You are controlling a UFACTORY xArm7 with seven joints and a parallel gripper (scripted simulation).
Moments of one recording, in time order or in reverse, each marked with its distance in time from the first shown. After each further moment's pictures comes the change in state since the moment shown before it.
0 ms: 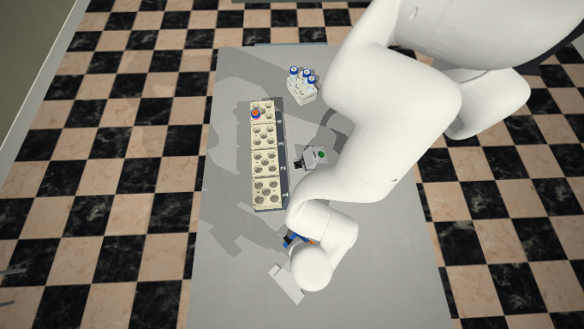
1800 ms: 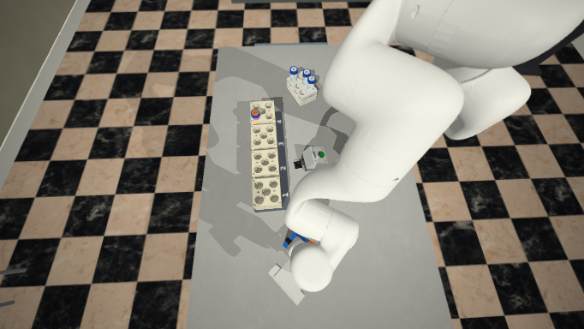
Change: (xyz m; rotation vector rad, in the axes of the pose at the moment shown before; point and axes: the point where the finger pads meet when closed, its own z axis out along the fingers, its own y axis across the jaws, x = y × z) arm 0.000 0.000 -0.002 0.000 0.000 0.000
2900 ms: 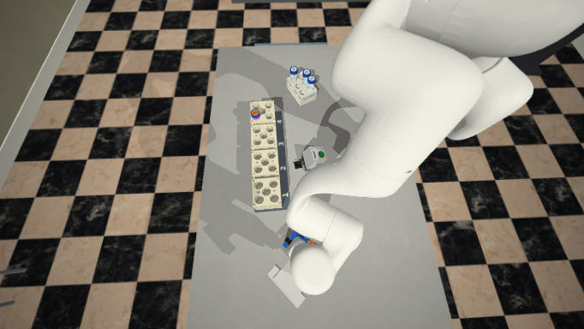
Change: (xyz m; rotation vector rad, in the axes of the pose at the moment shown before) arm 0.000 0.000 -0.019 0.000 0.000 0.000
